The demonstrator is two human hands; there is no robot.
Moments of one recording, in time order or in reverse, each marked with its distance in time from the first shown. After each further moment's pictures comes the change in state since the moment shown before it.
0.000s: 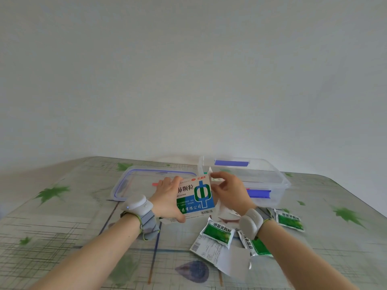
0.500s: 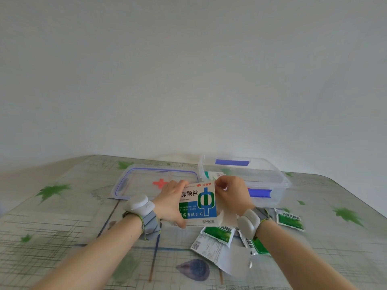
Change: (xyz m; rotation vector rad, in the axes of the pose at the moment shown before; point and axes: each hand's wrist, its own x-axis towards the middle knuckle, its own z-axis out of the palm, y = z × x) left_hand 0.004 -0.005 0.010 0.005 -0.081 0.095; right_hand -0.002 0.005 0.005 -0.154 0.081 -0.008
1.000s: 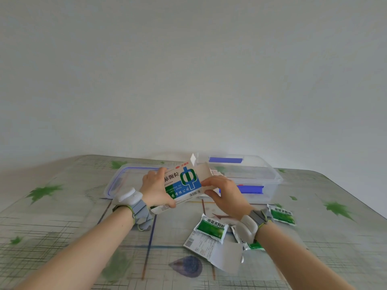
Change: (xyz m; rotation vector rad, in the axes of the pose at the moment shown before) left_hand 0.013 -0.012 -0.013 -0.076 0.209 -0.261; right_hand -0.012 0.014 -0.005 0.049 -0.053 -0.396
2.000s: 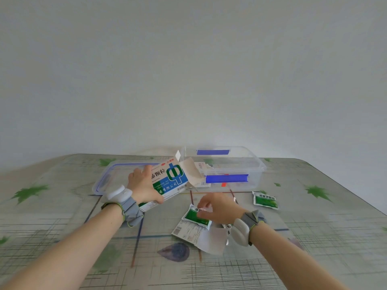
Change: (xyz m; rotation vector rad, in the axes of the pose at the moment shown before) left_hand -0.009 0.003 0.008 0.113 0.005 -0.095; right_hand -0.046 0.011 0.000 -0.159 -0.498 0.289
